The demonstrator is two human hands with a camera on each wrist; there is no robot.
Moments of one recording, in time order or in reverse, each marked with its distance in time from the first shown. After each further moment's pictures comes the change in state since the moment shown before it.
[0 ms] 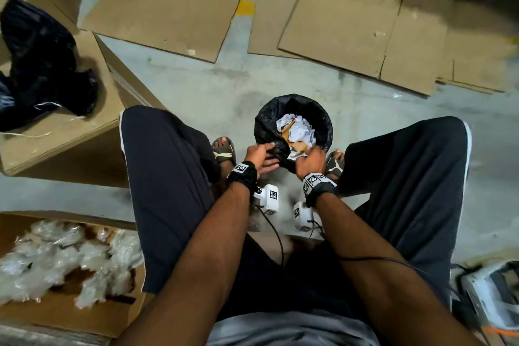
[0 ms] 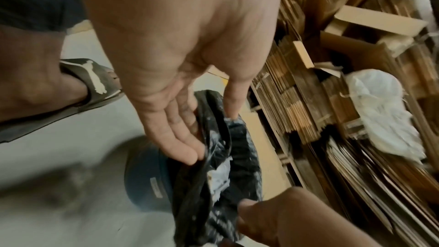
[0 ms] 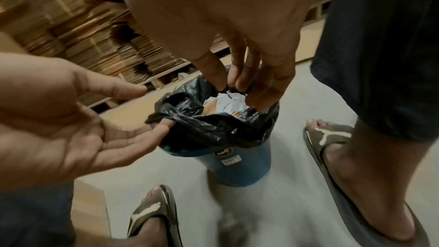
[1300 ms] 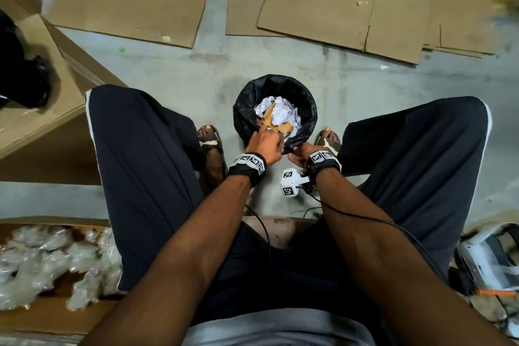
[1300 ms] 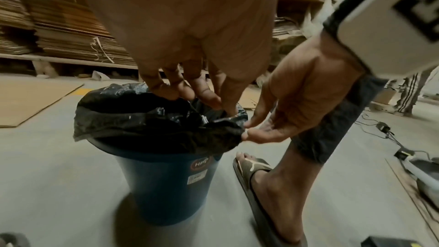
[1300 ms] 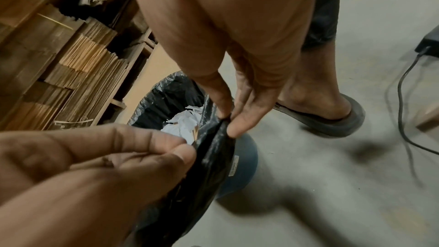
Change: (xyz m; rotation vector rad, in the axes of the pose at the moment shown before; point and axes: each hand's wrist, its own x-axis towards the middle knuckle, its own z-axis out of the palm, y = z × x) left_hand -0.004 -0.031 0.044 1.595 -0.007 0.821; right_hand 0.023 0.057 -0.010 0.849 -0.283 0.619
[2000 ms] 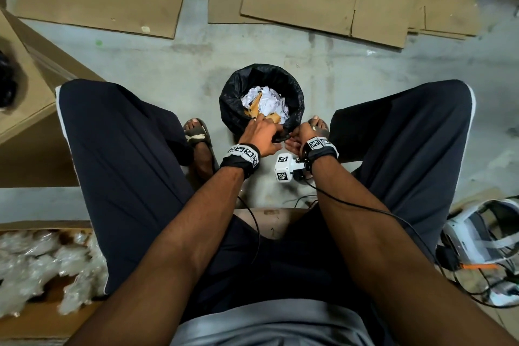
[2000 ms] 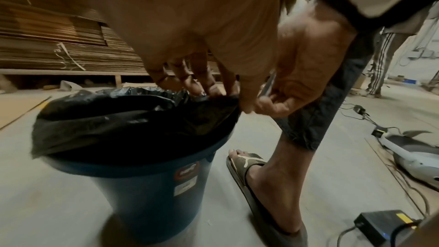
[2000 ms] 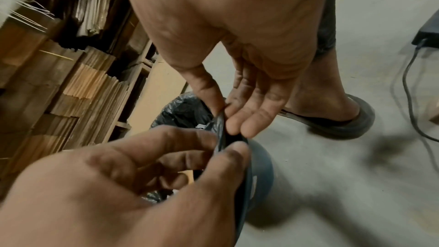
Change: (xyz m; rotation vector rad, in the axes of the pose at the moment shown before) left_hand 0.009 0.014 0.005 0.098 0.008 0.118; right_hand -0.024 -0.020 -0.010 0.062 -0.020 -0.004
